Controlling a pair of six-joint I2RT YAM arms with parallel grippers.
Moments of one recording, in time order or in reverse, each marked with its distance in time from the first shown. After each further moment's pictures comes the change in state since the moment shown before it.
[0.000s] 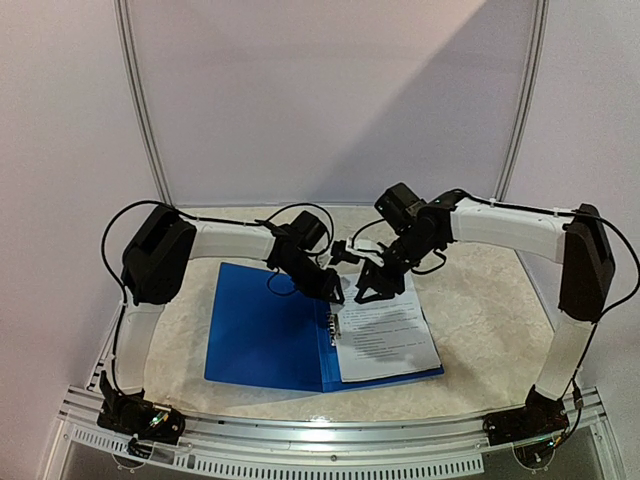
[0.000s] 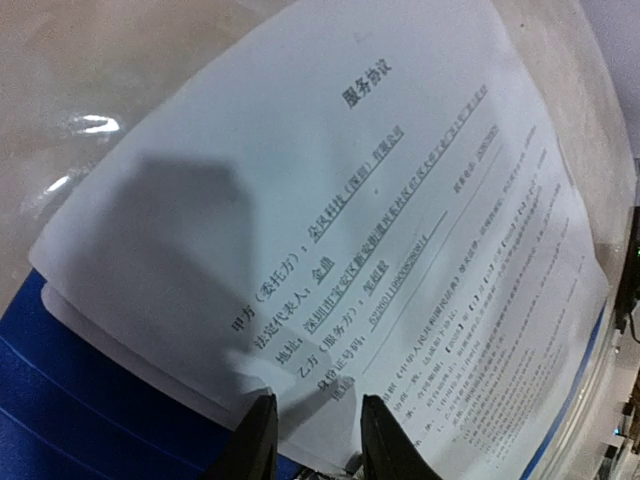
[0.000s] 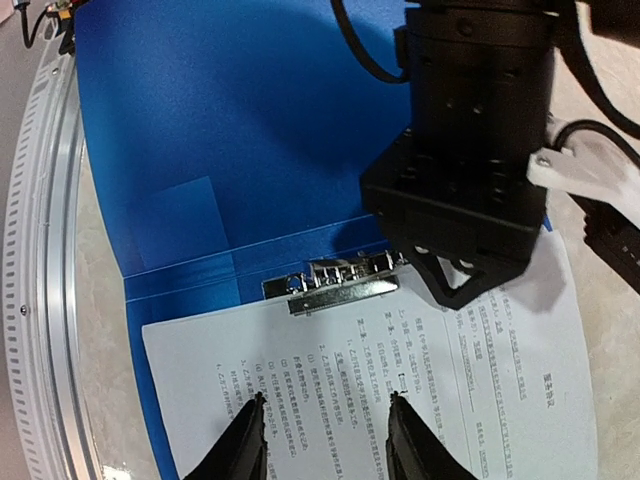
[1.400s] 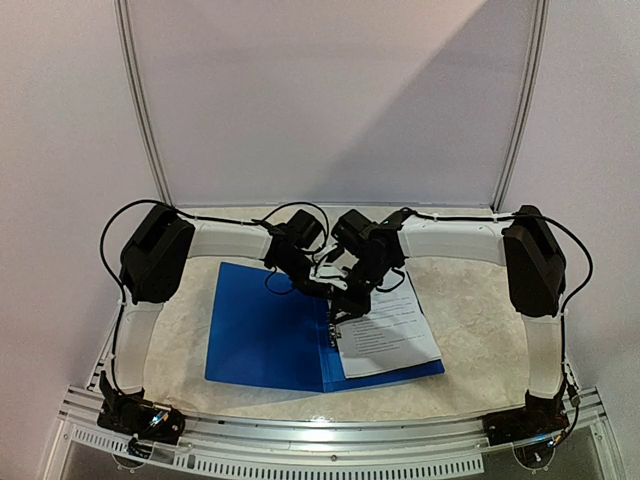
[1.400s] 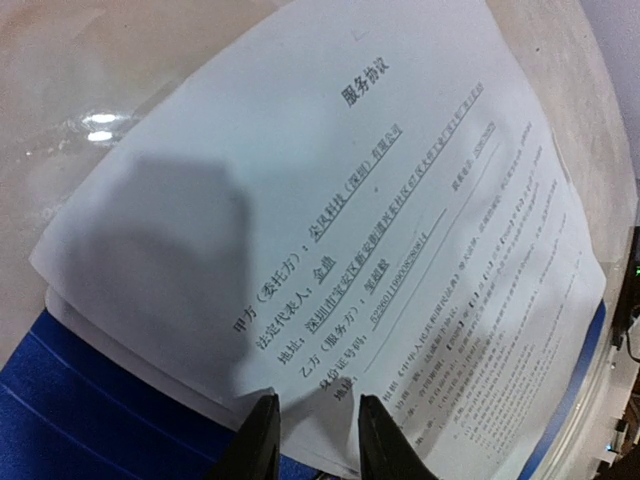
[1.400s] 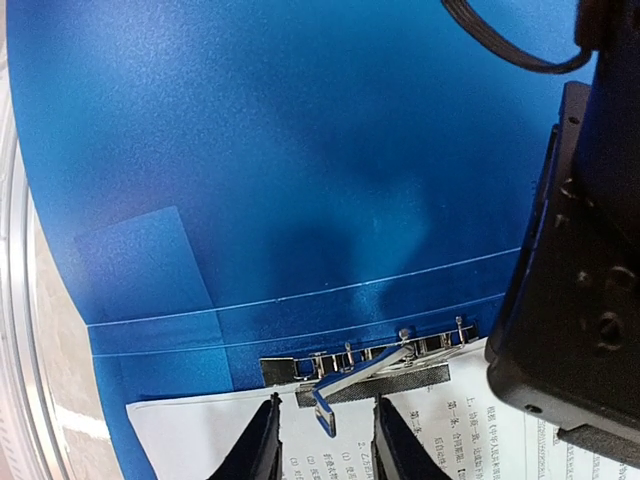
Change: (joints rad) left arm 0.018 -0.005 -0.017 0.026 -0.012 -0.032; right arm 0.116 0.274 0.182 -0.021 0.054 0.035
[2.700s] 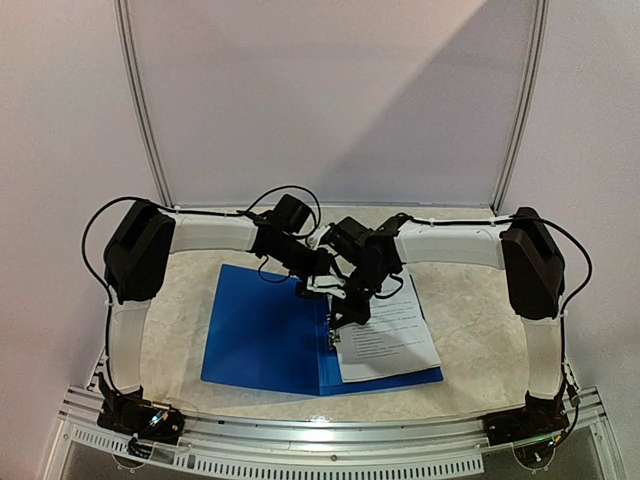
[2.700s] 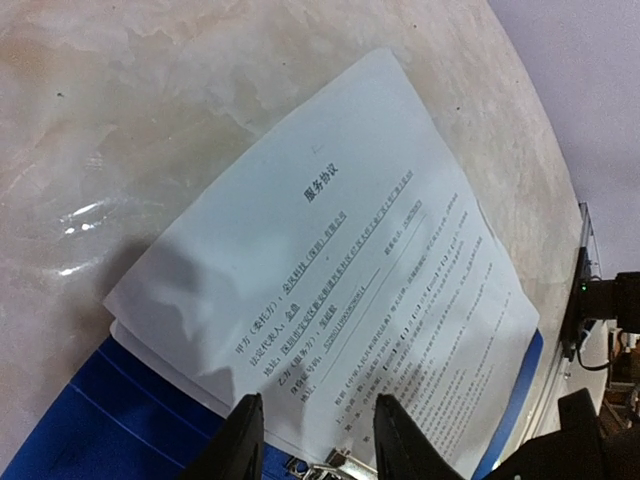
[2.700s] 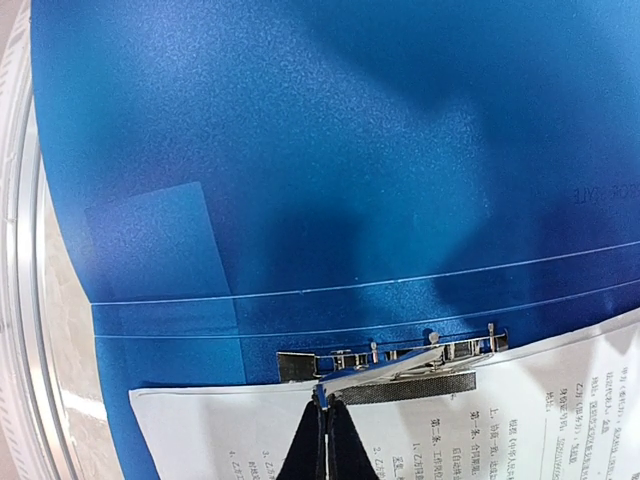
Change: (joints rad) left arm 0.037 -0.099 -0.055 0.108 0.082 -0.035; right arm 0.032 0.000 -0.019 -0.018 0.000 -0.016
